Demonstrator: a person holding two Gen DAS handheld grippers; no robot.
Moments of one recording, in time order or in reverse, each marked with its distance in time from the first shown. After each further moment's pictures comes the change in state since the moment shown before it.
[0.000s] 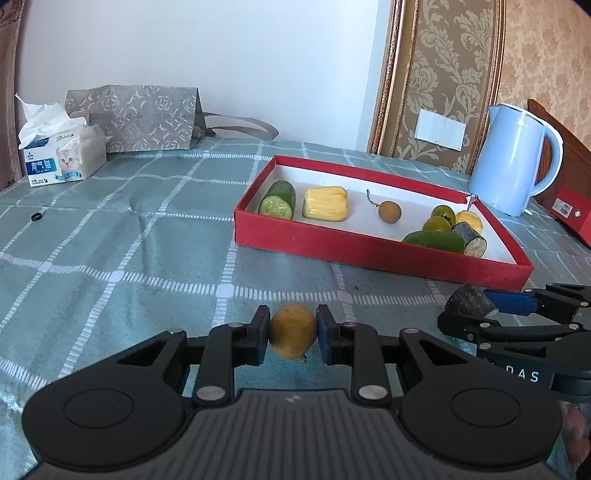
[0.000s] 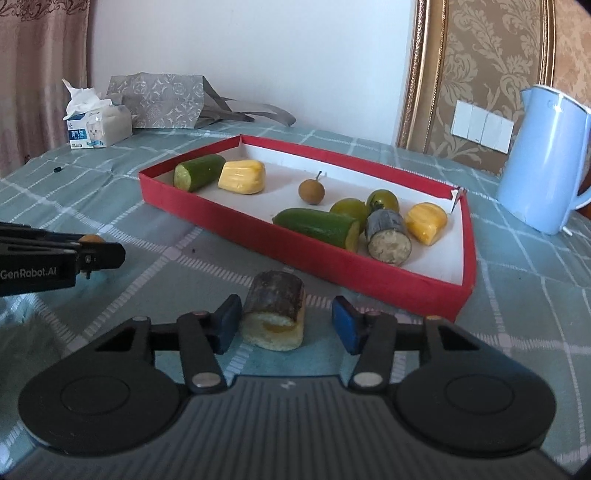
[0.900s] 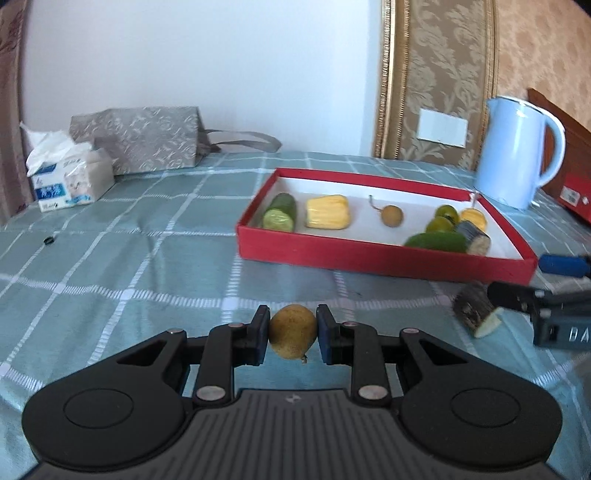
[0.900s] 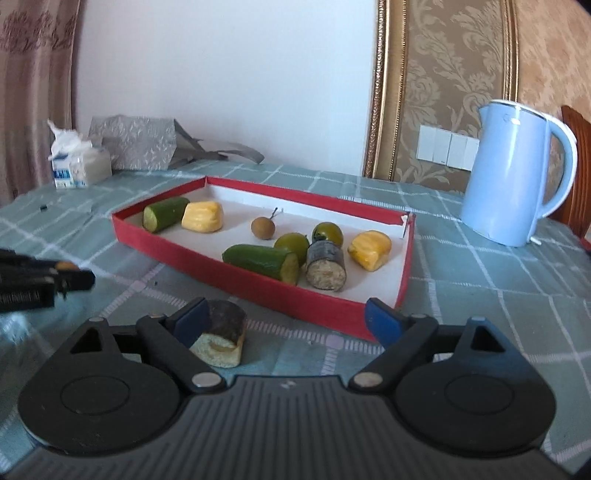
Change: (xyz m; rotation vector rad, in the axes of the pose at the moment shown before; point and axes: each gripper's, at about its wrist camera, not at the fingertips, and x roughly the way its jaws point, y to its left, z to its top) left arm -0.007 -0.008 0.002 0.046 -0.030 0.052; right arm -0.026 -0.033 -0.001 0.035 -0.115 -0.052
